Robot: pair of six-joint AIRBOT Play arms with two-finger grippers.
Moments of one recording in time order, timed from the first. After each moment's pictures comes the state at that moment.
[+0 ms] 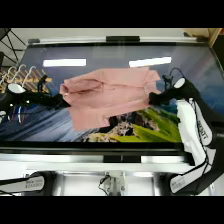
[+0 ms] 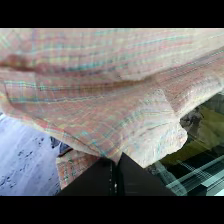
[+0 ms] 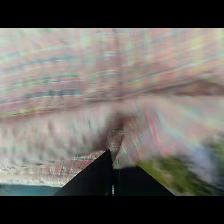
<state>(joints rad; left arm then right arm) 0.12 -1.42 1.13 0.79 -1.21 -1.23 -0.07 -1.77 1.41 -1.15 1.10 1.36</state>
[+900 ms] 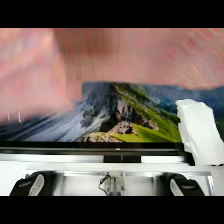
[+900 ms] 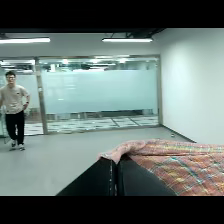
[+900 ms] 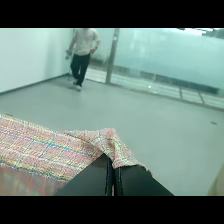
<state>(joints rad) 0.31 -0.67 2.01 1.02 -0.98 -1.37 -0.07 -0.75 1.96 -1.23 1.02 1.26</state>
